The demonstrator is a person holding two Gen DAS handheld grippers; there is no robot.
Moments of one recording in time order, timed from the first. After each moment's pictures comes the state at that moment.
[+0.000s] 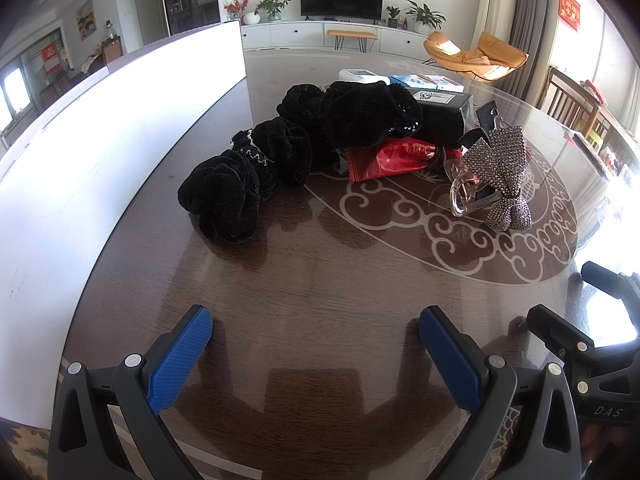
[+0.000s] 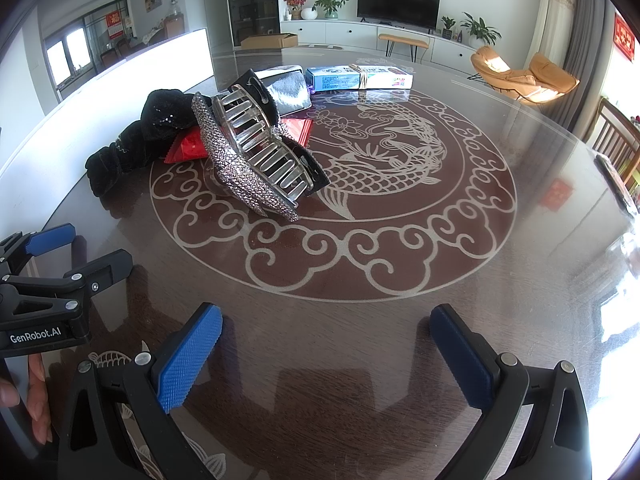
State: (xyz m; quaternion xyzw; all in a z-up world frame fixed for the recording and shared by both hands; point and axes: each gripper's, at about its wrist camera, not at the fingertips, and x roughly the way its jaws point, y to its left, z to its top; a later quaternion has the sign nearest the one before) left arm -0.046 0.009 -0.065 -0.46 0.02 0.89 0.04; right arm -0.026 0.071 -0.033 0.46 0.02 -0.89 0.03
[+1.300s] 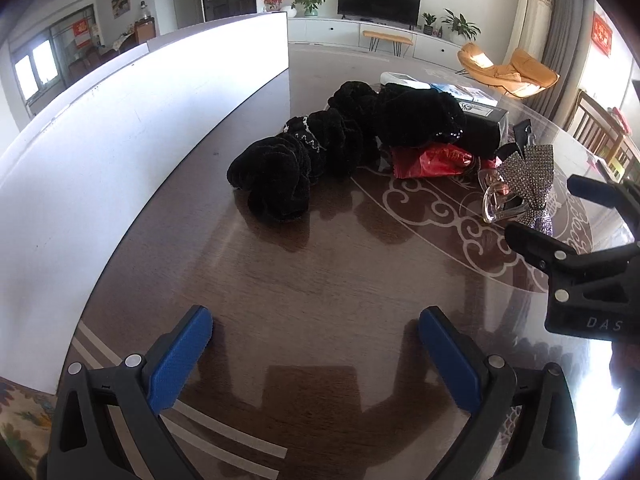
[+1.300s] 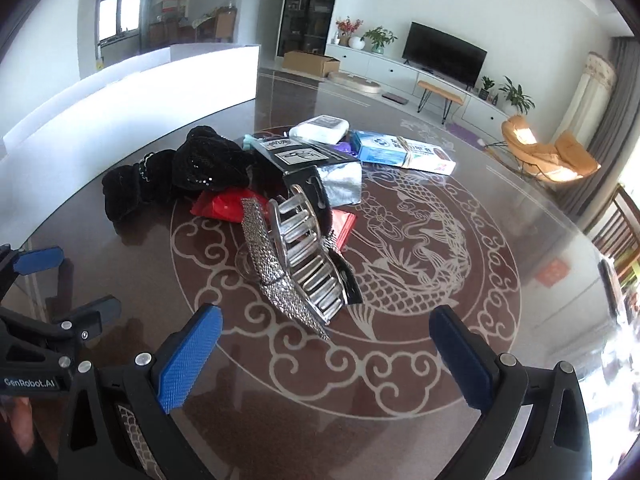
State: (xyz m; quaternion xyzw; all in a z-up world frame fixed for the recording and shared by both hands) left arm -0.045 -0.002 -0.070 -0.47 0.00 0.89 -0.01; right arm -0.086 0.023 -0.006 0.42 0.17 -0.89 0.10
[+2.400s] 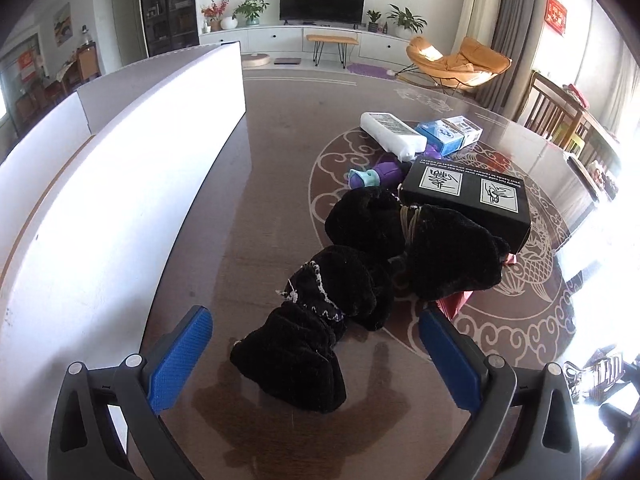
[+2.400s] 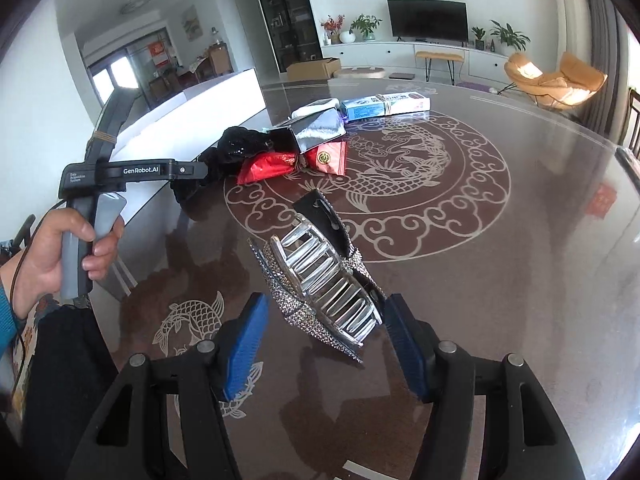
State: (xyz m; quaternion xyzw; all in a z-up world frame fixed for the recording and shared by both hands) left arm -0.145 -0.027 -0.039 -0.46 0.03 0.88 0.10; right arm 0.031 0.104 0.002 0.42 -0.04 -0.90 0.14
